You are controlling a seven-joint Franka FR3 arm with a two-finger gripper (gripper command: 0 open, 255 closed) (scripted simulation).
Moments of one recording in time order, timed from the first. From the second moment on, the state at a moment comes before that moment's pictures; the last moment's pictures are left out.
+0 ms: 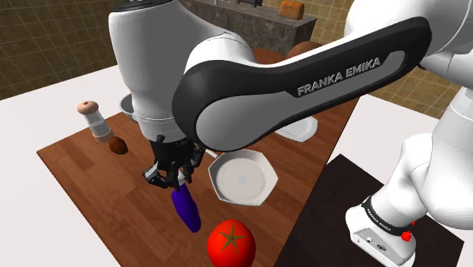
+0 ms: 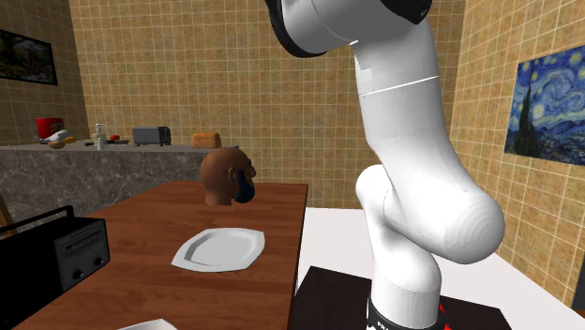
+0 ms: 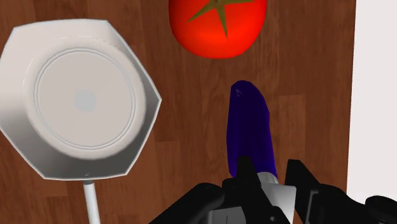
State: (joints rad) arm 0.61 0.25 0.38 -1.66 -0.07 1.90 0.85
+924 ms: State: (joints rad) arm 0.61 0.27 0.38 -1.73 -0.07 1.98 0.86
